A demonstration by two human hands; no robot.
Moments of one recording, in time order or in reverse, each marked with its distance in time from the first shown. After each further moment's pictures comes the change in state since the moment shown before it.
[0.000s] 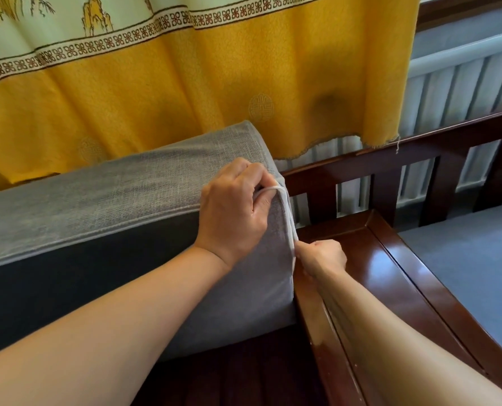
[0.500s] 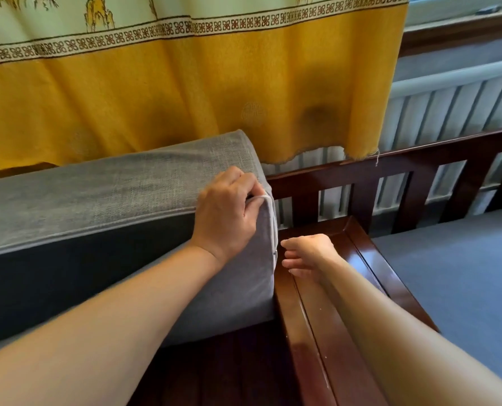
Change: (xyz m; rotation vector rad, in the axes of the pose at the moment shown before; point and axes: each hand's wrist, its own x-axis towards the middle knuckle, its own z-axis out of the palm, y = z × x) left_hand 0.004 0.010 -0.006 -0.008 -0.056 -0.071; right_hand -0.019 -0.022 -0.040 0.161 -0.261 0.079
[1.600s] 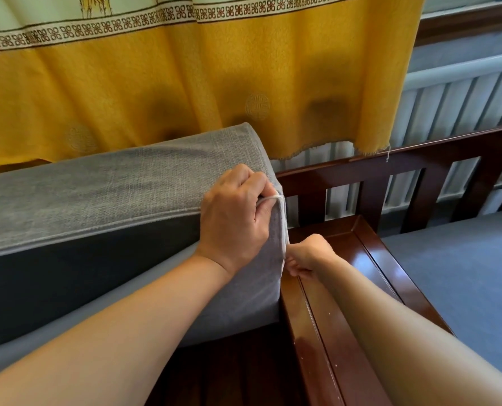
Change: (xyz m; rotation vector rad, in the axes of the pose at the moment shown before) left_hand -0.005 -0.001 0.006 0.030 0.076 0.014; right_hand 0.036 0.005 0.018 -0.272 -0.020 0.005
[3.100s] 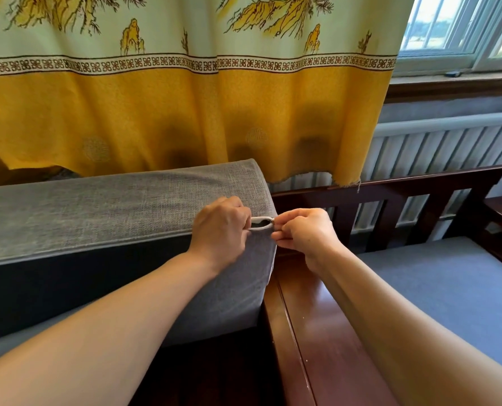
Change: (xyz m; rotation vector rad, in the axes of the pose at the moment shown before) left_hand 0.008 -0.014 -0.053 0.088 -0.305 -0.091; right_hand -0.144 -0.088 -0.021 0.220 0.183 -0.348
